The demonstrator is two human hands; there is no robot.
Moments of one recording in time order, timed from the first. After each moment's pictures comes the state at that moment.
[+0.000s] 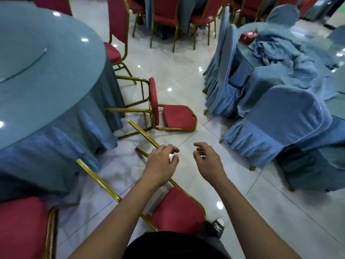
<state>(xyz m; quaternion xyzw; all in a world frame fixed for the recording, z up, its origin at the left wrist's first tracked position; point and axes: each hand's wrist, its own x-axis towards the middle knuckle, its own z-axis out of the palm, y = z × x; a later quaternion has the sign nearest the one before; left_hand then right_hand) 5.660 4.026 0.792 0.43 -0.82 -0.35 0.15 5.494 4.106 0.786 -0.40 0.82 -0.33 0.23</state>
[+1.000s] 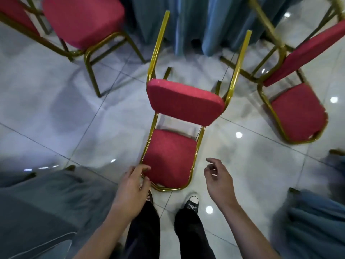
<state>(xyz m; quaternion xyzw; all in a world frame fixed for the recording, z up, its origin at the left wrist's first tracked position) 5.460 4.306 0.535 0.87 -0.27 -0.35 0.23 5.273 4.127 0.500 -0.65 0.57 -0.02 0.50</state>
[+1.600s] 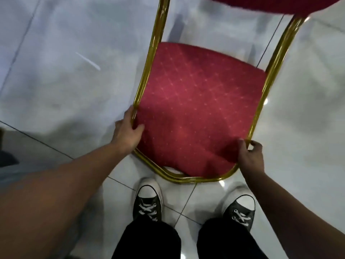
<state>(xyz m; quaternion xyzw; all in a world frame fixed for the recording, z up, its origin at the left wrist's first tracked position) 5.540 4.372 -0.042 0.89 -0.09 -0.42 0.17 5.253 4.203 -0.066 -0.48 0.75 0.05 0.46</state>
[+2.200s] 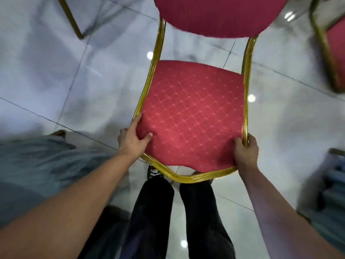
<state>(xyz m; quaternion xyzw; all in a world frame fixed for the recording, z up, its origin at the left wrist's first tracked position) 5.493 4.371 0.267 0.89 -0.11 -0.41 0.16 5.226 4.185 0.267 -0.47 0.75 -0.04 0.46</state>
